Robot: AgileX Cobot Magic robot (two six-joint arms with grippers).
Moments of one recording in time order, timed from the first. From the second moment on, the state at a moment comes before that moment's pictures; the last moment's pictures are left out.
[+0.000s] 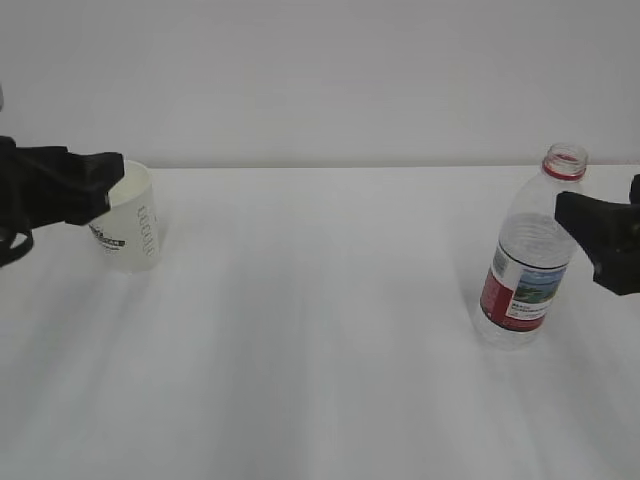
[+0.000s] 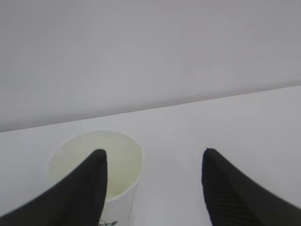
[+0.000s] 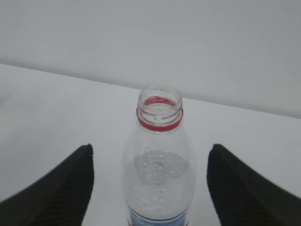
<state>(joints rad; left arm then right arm) -0.31 1.44 -0.55 -0.05 -0.54 -0.03 0.22 1.03 -0.34 -0.15 -0.31 0.08</state>
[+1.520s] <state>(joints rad) -0.33 1.61 -0.32 -0.10 -0.85 -0.03 0.22 1.68 -0.06 -0.11 -1.13 0.14</state>
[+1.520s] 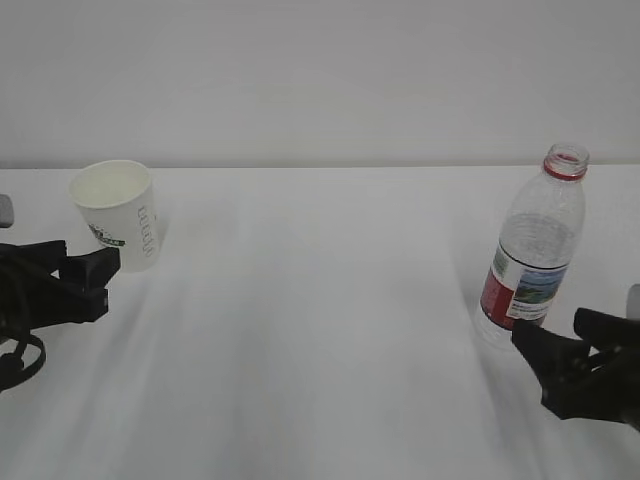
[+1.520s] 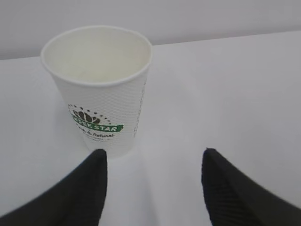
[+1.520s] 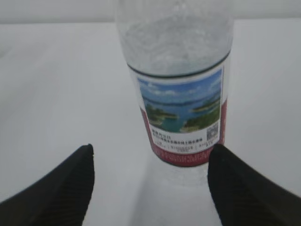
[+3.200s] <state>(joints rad) -0.33 1.70 -0.30 0.10 -1.02 -0.03 0.22 1.85 -0.25 -0.03 -1.15 0.14</state>
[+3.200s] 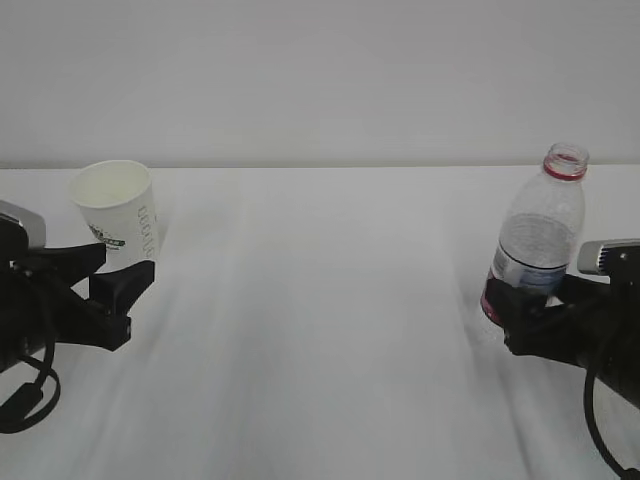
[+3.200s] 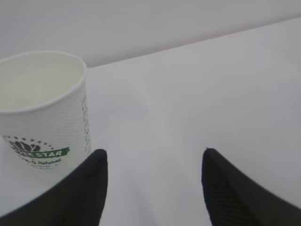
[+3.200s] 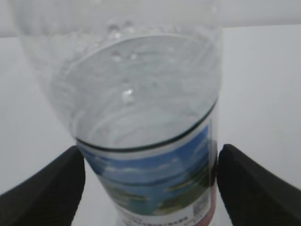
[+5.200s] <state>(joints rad) -0.33 1.71 -0.30 0.16 -1.10 -0.03 0.22 1.92 -0.37 -0.03 -1.15 0.13</state>
